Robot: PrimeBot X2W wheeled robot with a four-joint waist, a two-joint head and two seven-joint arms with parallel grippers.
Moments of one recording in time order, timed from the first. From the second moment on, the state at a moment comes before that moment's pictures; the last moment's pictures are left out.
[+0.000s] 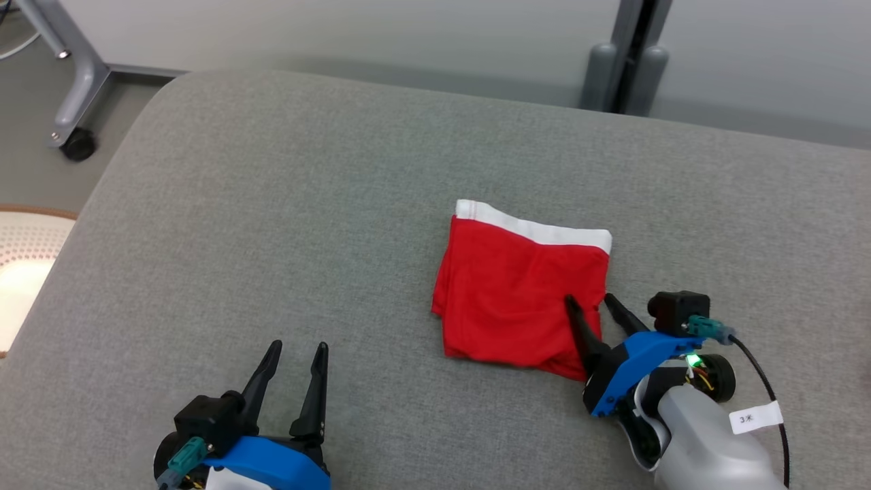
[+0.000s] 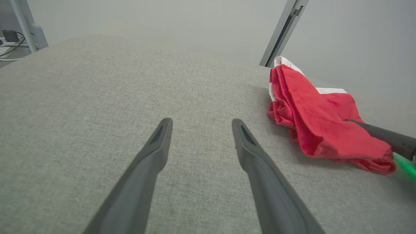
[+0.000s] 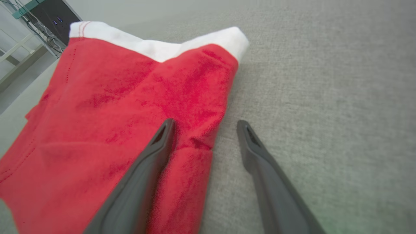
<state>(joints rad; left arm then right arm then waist) -0.10 0.16 -0.31 0.38 -0.43 -0.13 -0.26 -0.59 -0.05 0.34 1.06 0.50 0.13 -0.26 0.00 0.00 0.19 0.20</state>
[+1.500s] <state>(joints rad) -0.05 0.17 -0.35 0.36 -0.40 -0.13 -0.26 -0.73 -0.07 0.14 1.07 0.18 0.13 -0.19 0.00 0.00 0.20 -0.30</state>
